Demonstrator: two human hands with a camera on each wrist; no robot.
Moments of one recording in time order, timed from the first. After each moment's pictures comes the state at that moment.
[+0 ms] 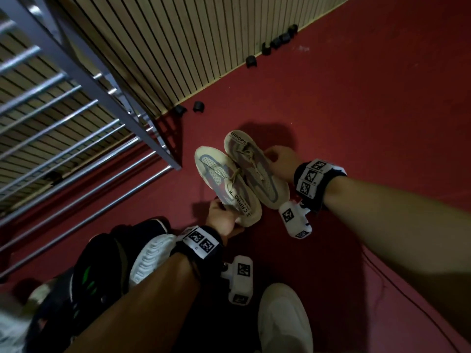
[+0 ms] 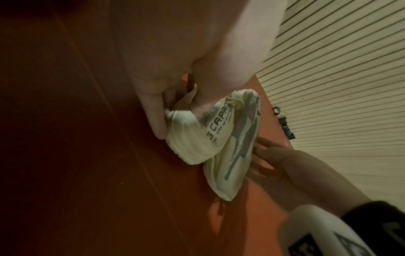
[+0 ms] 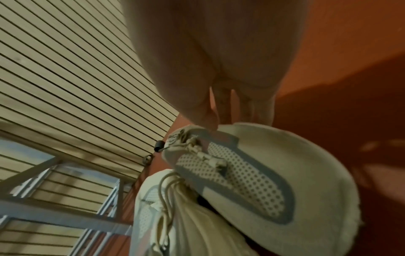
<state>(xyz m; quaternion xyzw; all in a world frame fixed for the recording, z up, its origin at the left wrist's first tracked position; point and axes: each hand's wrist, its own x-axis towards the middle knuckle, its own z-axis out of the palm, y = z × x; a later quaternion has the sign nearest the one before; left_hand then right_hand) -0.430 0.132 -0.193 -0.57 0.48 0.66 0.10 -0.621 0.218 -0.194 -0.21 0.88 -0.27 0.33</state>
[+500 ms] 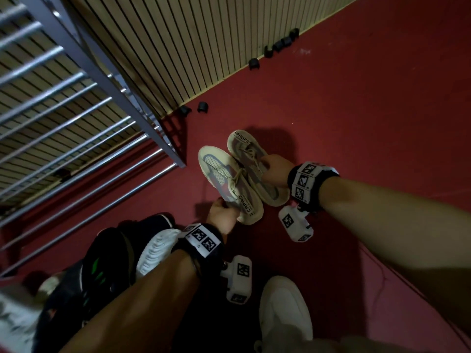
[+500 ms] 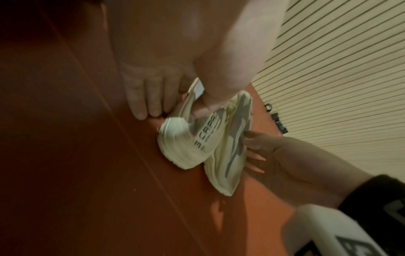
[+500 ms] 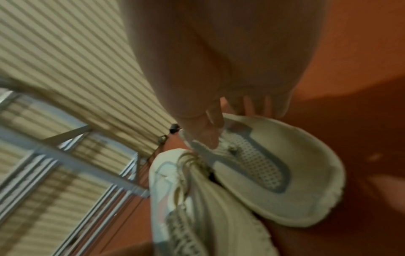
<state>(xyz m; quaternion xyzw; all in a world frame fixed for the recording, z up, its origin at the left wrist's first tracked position) -0.418 0.129 -0.180 -0.53 0.61 0.58 0.12 -0.593 0.207 -0.163 -0.28 0.85 -0.16 0.41</state>
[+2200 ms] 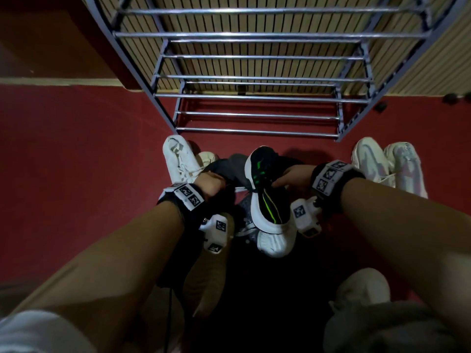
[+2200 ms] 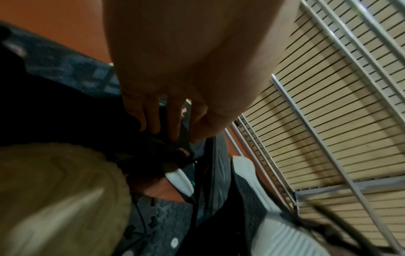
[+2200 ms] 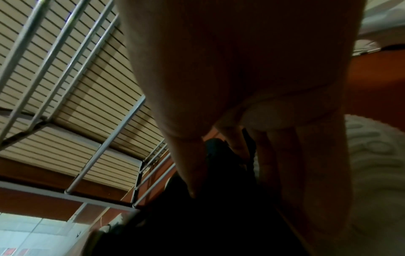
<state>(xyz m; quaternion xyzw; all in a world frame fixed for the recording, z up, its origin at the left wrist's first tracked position) -0.054 -0.016 -0.118 -0.63 0.53 0.56 0.01 -0.288 0.046 -0.096 -0.33 0.73 -0.02 0.60</state>
